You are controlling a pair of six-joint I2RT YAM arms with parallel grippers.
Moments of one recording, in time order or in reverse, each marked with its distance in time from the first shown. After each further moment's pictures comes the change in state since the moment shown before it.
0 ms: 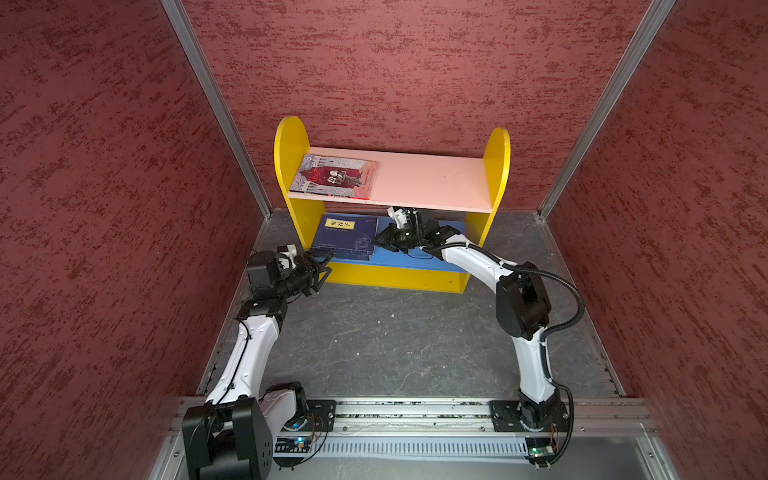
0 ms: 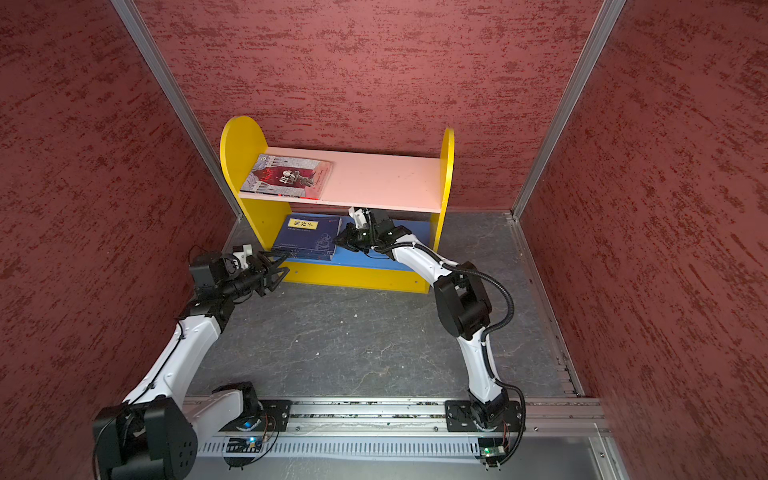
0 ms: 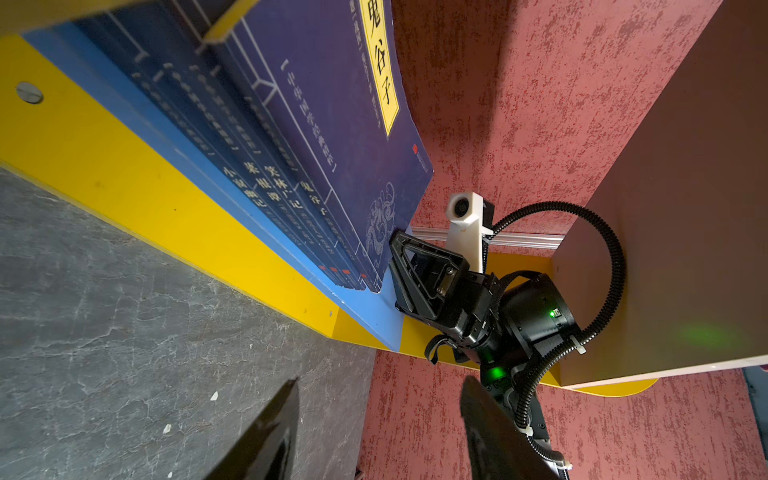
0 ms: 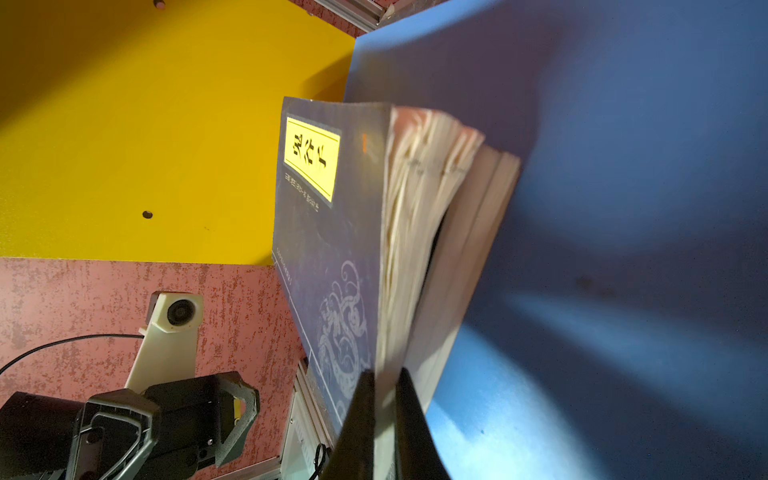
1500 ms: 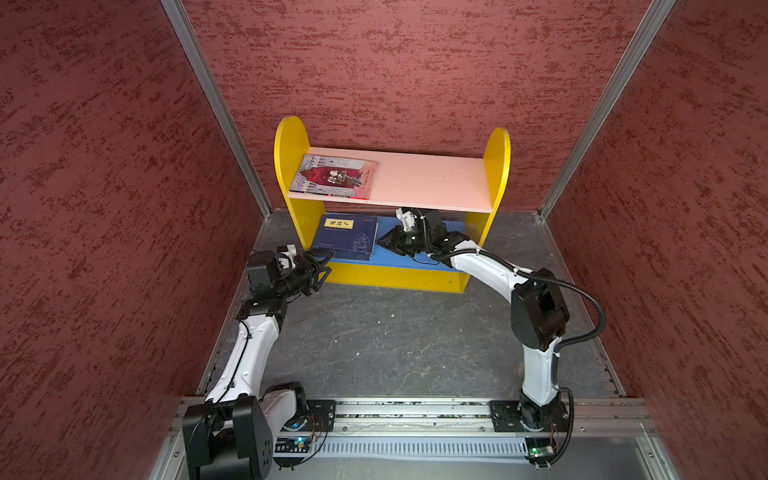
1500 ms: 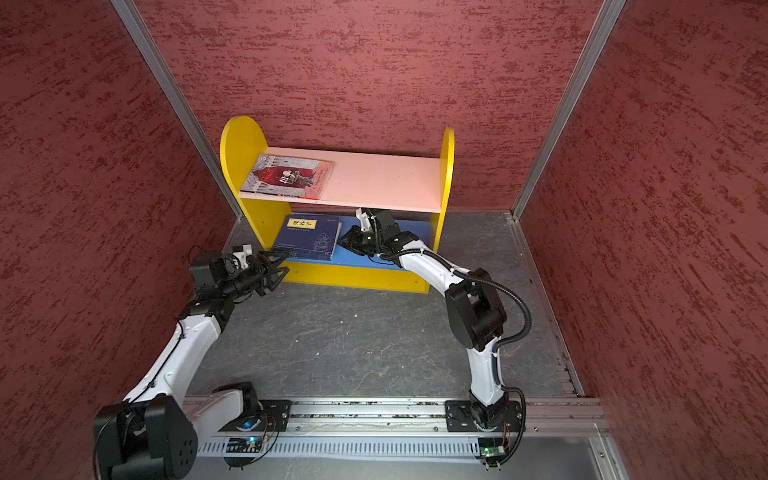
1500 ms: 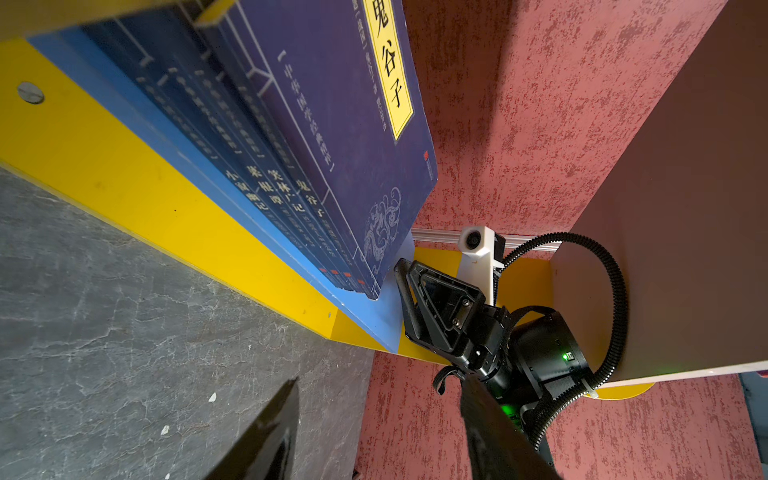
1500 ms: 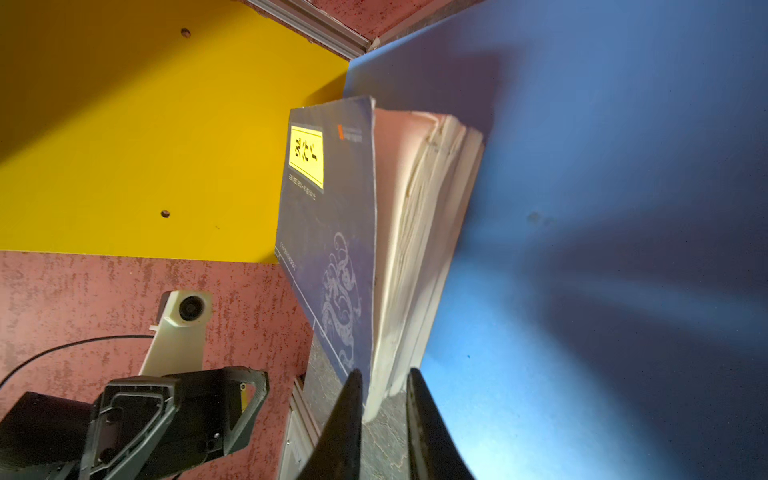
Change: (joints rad) left arm 0.003 0.006 0.000 0.008 0.001 -0.009; right arm 0.008 -0.142 -0.170 0.077 0.090 0.051
